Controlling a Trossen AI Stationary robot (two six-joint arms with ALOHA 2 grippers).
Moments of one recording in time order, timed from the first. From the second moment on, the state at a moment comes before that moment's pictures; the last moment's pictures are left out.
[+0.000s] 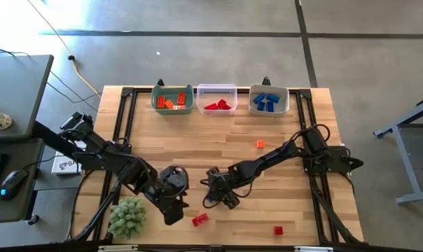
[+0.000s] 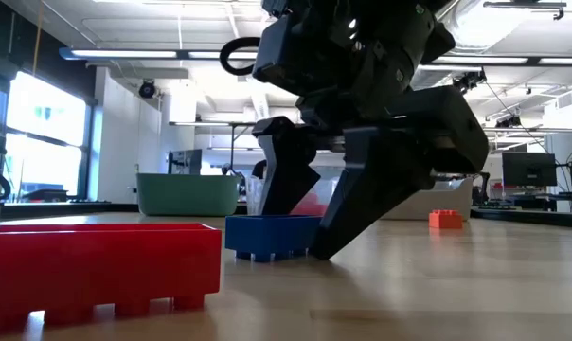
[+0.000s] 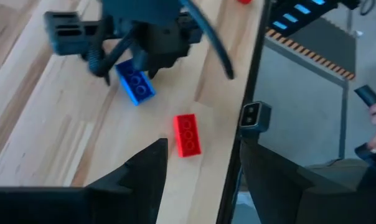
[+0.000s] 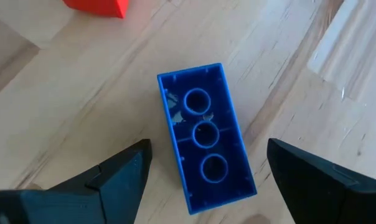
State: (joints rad) left arm -0.50 1.56 1.45 -0.84 -0.22 -0.92; right arm 0.31 2.08 1.32 -0.25 -0.06 -0.33
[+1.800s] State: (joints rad) left arm -0.22 1.34 1.46 -0.79 -0.31 -0.25; right arm 0.10 1.82 1.46 -0.96 0.58 0.34
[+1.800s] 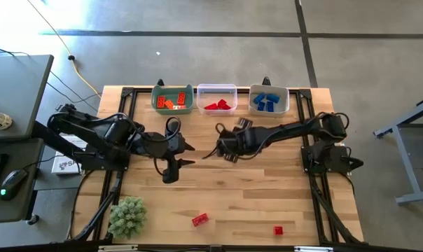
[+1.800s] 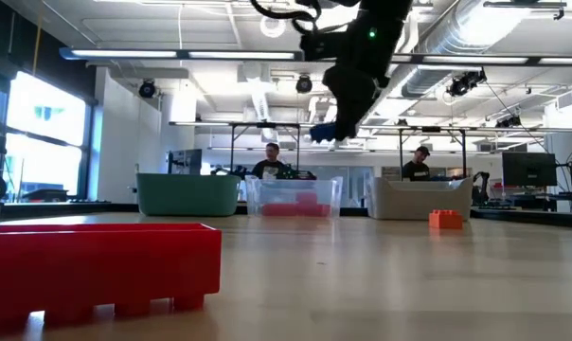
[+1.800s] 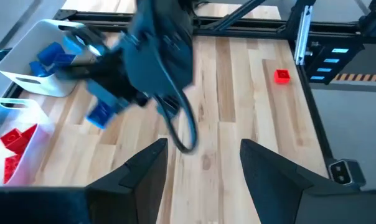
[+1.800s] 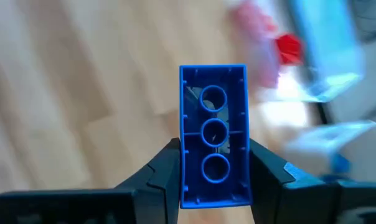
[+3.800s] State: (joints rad) left arm -0.22 1.35 1.45 -0.80 -0.36 -0.51; right arm -0.80 1.76 1.46 -1.14 0.17 0.18
